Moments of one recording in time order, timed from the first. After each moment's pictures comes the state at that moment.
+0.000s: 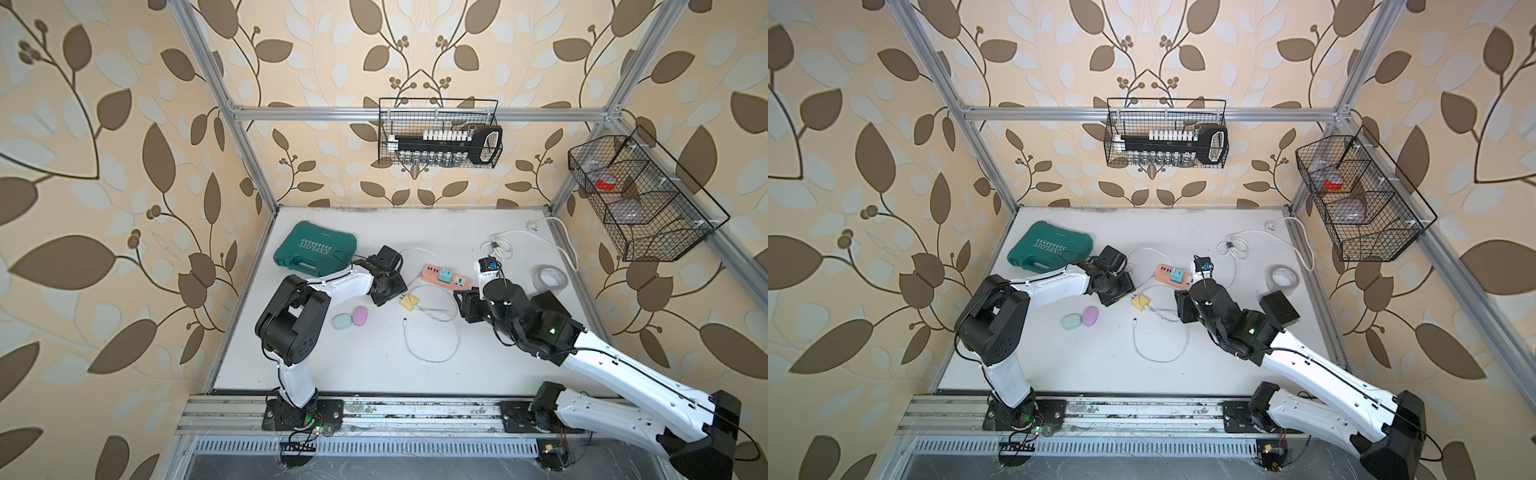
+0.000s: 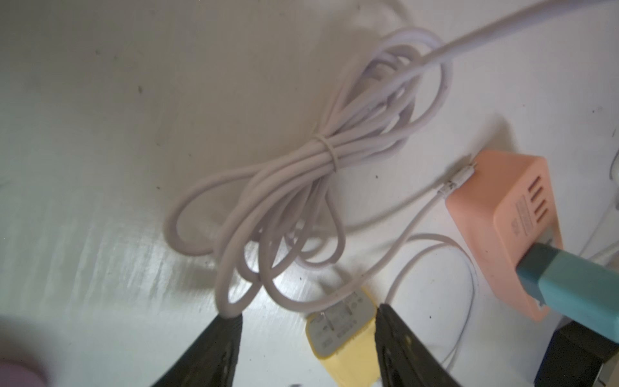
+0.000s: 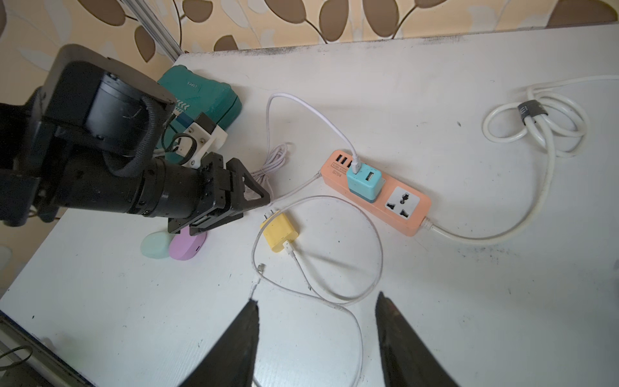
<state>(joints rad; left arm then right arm) -0.54 1.81 1.14 -0.46 0.07 -1.04 0.82 0.95 0.83 -0.51 0.36 0.56</state>
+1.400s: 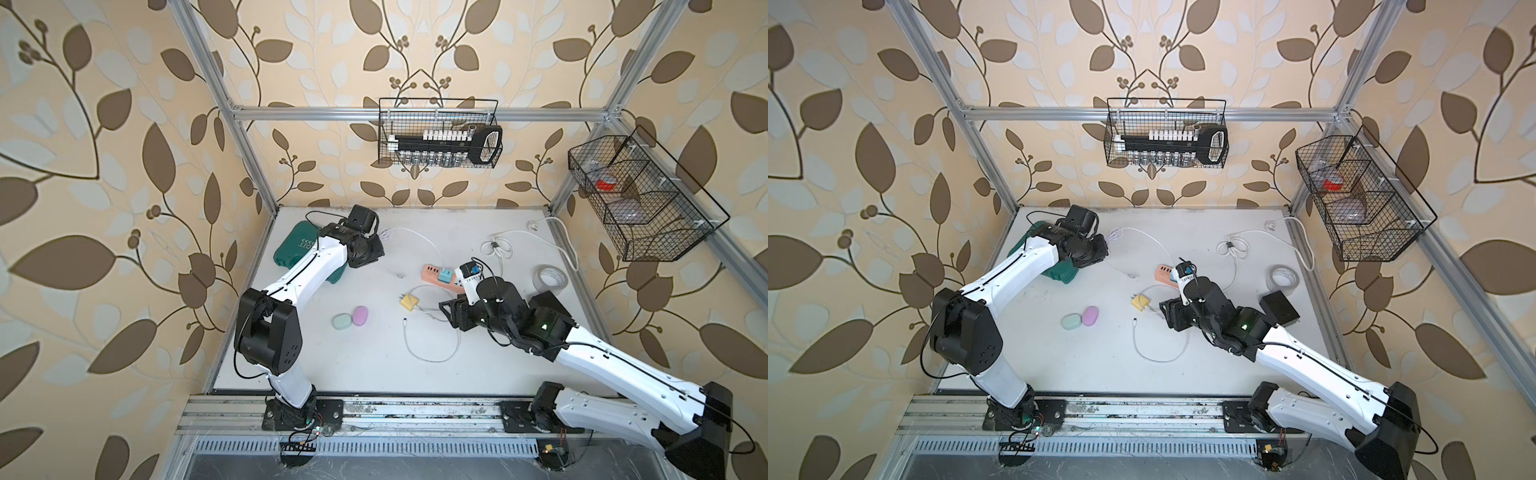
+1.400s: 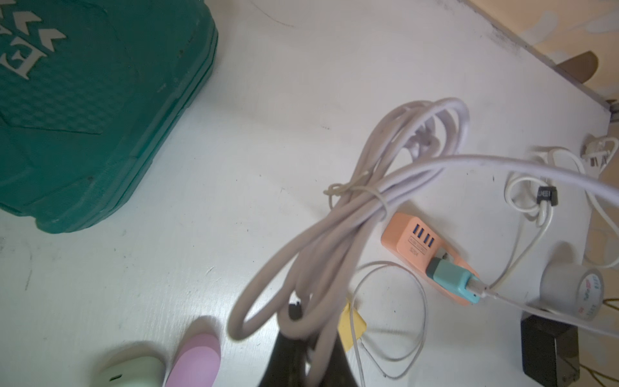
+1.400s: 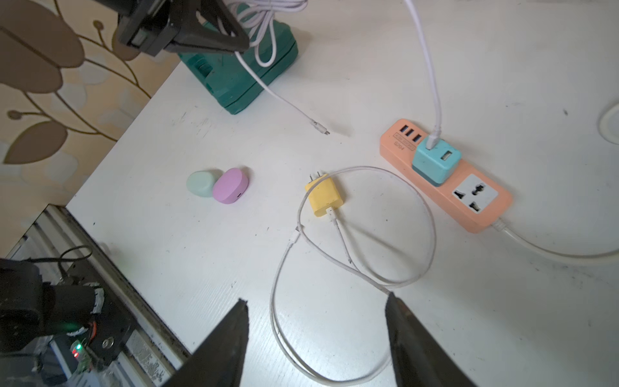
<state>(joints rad) -0.37 1.68 1.50 -0.83 0.05 -0.66 0.82 1.03 0.86 -0.50 0.10 0.43</state>
